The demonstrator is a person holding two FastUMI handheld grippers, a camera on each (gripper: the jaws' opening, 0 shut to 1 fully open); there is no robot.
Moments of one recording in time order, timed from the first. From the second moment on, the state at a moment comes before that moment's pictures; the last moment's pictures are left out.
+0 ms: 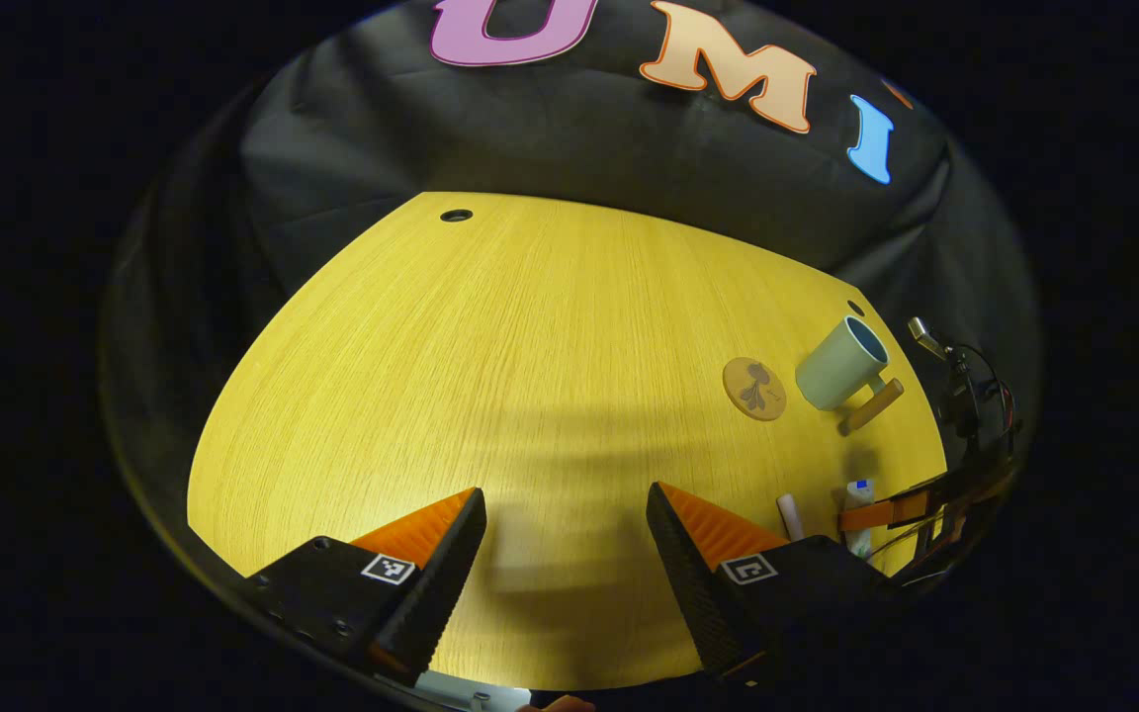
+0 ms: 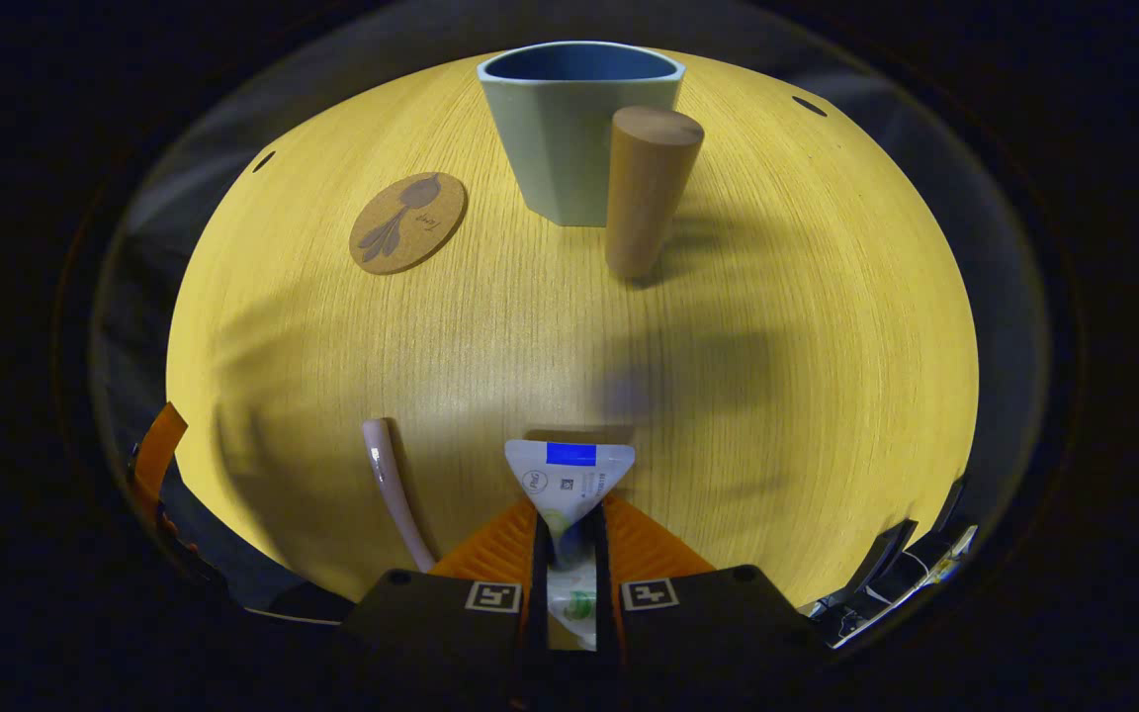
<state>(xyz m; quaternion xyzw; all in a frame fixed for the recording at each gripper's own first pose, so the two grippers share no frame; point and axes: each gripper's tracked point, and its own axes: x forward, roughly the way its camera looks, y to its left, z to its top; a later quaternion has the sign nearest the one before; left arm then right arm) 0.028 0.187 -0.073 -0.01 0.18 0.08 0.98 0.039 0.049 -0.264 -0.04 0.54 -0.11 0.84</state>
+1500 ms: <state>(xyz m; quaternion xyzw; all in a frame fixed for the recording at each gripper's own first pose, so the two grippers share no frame) 0.073 0.012 -0.174 -0.01 0.42 0.10 0.90 0.031 -0.059 -0.213 0.07 0.44 -0.03 0.90</state>
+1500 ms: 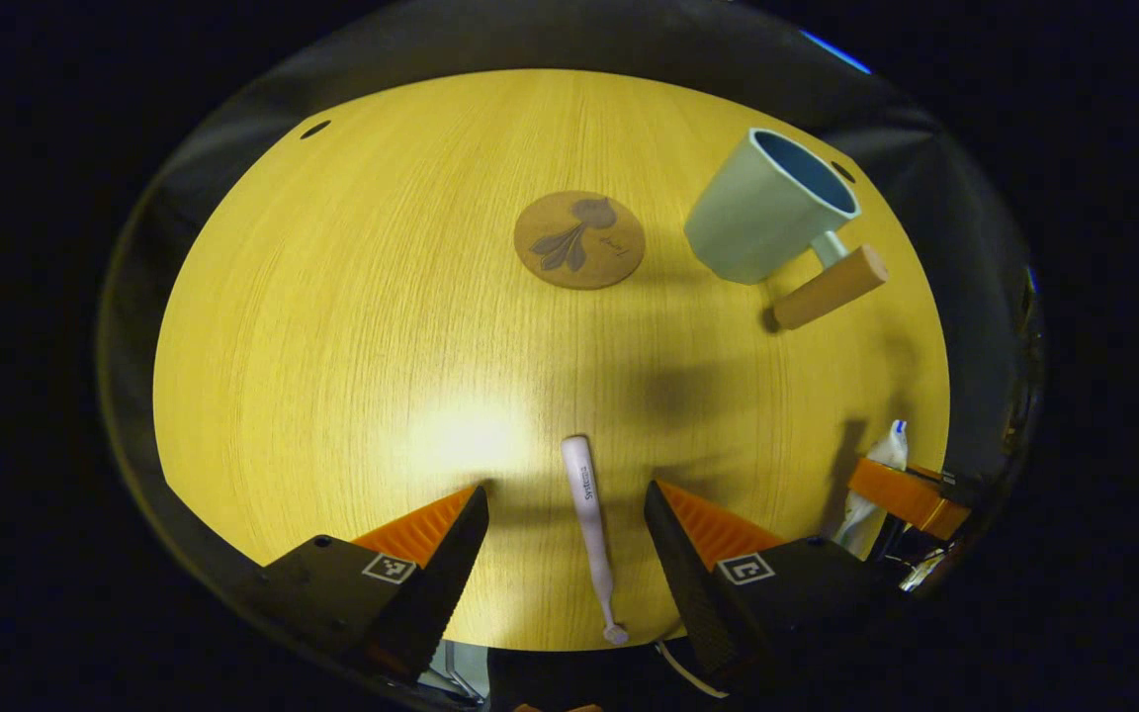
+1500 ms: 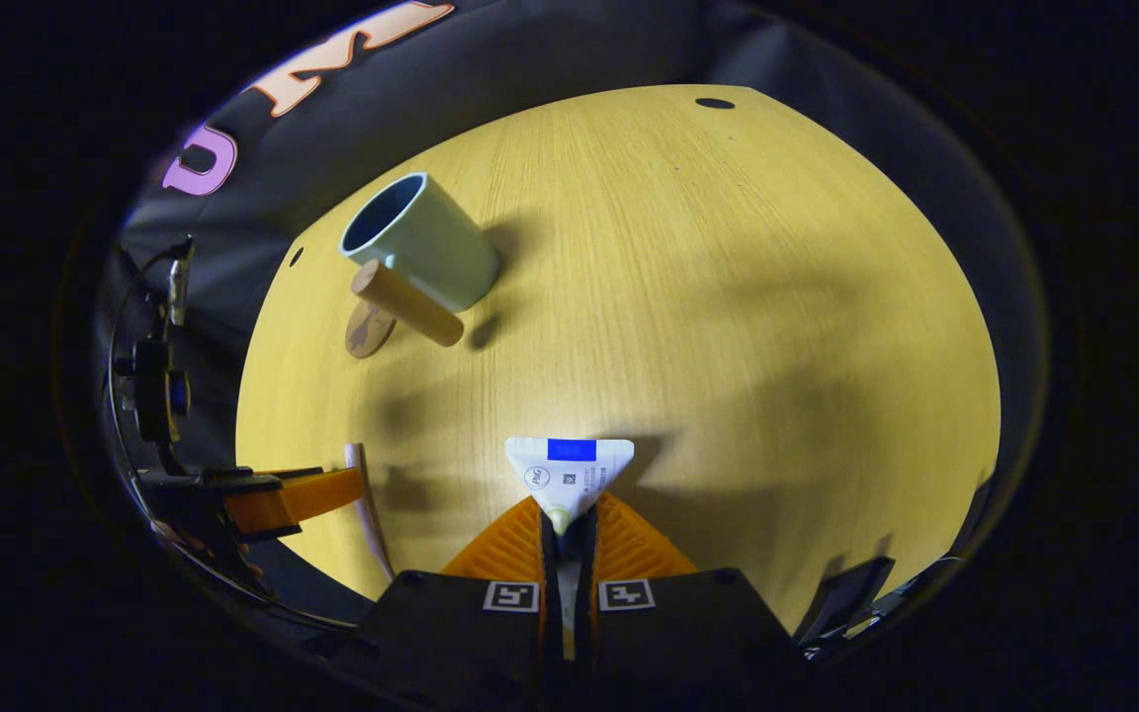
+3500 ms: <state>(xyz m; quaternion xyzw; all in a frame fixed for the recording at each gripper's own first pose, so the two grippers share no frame) 0.096 0.029 -0.084 -0.01 0.24 0.06 0.97 0.093 -0.037 -0.023 0.09 0.12 -0.02 0.99</state>
